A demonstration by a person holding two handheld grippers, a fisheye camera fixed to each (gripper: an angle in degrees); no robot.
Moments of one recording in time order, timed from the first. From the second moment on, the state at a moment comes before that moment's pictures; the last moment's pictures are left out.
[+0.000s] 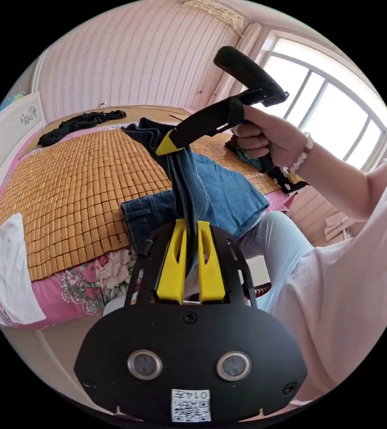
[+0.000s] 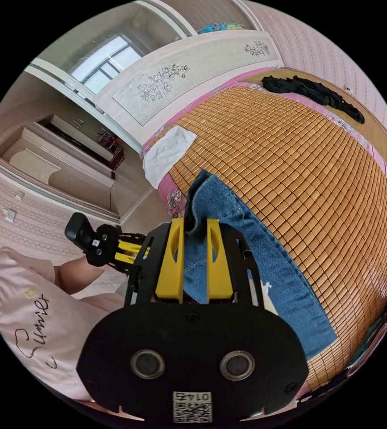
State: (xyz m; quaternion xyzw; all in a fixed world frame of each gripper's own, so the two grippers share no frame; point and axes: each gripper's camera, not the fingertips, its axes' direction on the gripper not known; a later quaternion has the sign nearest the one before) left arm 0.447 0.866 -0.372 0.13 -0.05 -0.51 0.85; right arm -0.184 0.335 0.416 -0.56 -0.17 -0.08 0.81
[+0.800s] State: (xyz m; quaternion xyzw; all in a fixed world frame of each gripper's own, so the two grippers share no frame) left arm 0.387 0.937 -0.240 -0.04 0.03 -0.63 0.77; right arm 0.140 0.442 0.255 -0.61 0.24 0.21 0.73
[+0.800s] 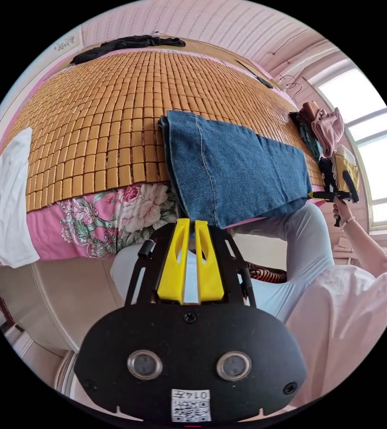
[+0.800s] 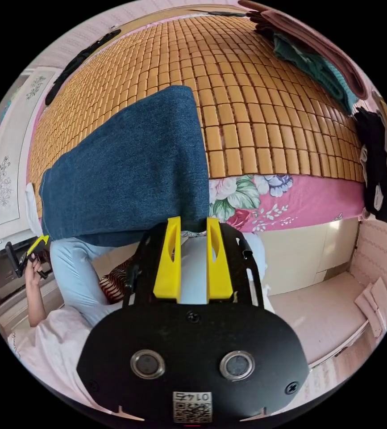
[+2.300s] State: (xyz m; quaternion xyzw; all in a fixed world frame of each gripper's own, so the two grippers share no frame) left arm 0.414 0.643 0.071 -0.10 0.05 -0.26 0.96; right arm -0.036 0.464 0.572 -0.75 0.08 -0.18 0.64
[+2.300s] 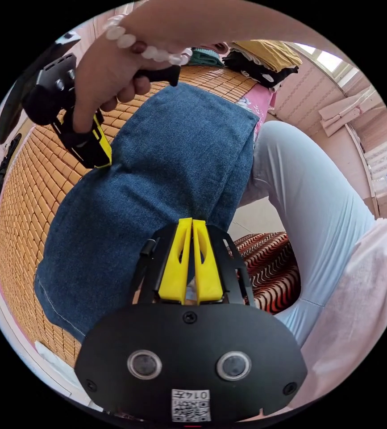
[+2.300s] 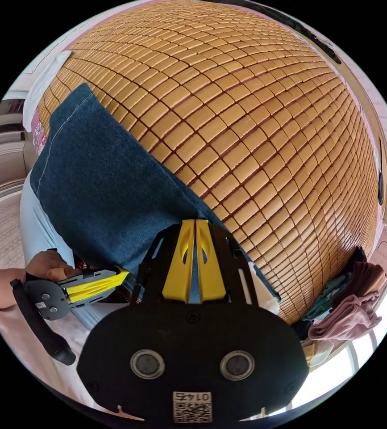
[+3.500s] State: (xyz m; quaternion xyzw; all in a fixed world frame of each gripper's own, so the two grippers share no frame) left arm 0.408 0.563 0.146 -0.12 0.01 -0.28 0.95; right arm 0.108 0.293 0.228 -0.52 0.14 0.07 0.84
